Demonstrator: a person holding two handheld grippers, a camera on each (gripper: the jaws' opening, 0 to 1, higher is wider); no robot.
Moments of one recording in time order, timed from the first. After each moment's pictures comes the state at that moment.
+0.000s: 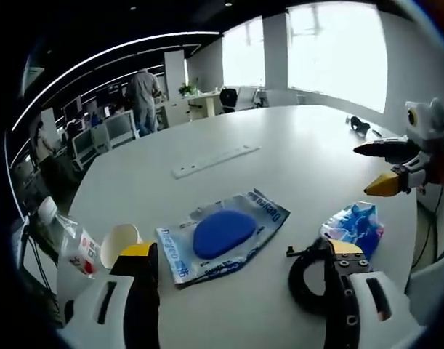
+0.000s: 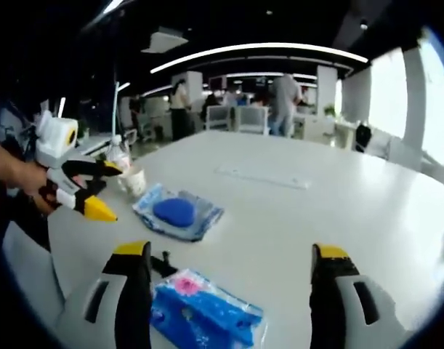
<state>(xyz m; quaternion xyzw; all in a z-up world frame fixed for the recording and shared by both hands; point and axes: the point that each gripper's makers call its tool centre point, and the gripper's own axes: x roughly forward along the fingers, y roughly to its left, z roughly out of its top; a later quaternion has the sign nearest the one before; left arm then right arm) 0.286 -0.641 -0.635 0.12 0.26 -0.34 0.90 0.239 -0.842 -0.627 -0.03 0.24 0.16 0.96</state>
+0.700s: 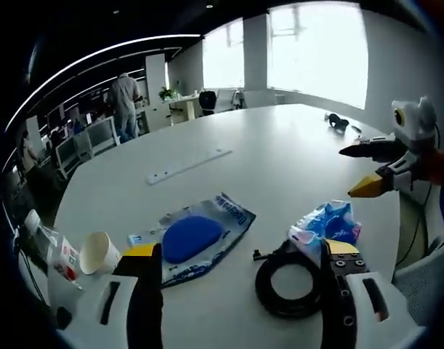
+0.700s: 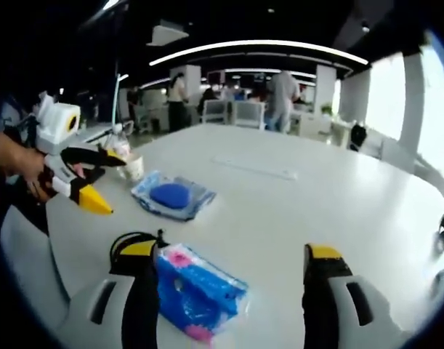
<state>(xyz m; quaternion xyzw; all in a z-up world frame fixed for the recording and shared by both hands) 0.259 -0.675 -0.635 0.12 0.26 -0.38 0.88 0.208 -0.863 -0.634 -0.04 0.25 0.14 0.96</state>
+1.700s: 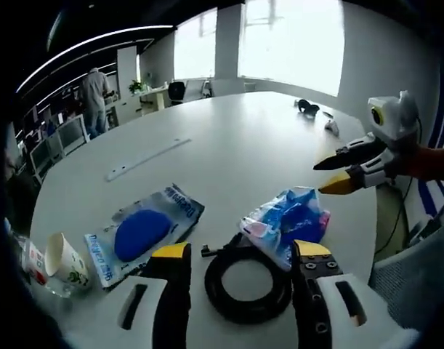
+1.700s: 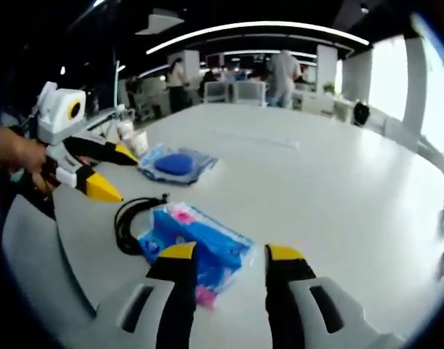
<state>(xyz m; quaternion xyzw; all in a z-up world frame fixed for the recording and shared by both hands) 0.215 -0.724 -0.659 0.13 0.29 -0.46 0.83 0.171 -0.874 -0.673 -0.02 0.31 0.15 0.94</state>
